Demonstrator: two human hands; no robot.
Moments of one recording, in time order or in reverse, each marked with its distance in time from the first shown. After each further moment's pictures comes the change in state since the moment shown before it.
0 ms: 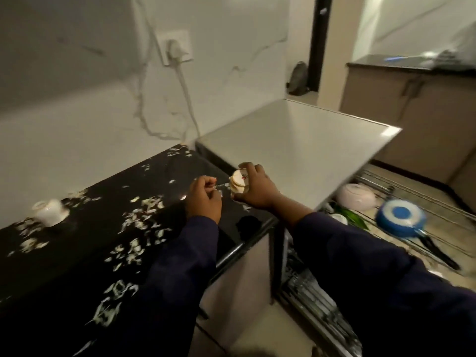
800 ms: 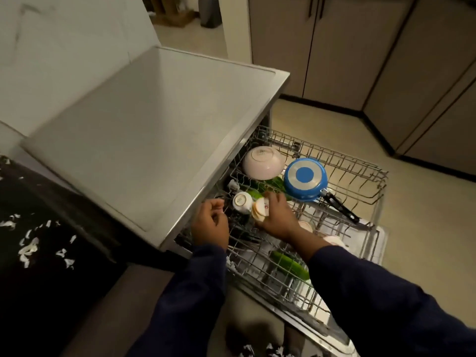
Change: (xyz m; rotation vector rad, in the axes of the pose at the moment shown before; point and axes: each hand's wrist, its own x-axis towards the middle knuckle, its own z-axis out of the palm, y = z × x) left_hand -0.109 0.072 0.330 0.001 -0.350 -0.070; right_hand -0.094 0.363 -0.109 0.000 0.005 0.558
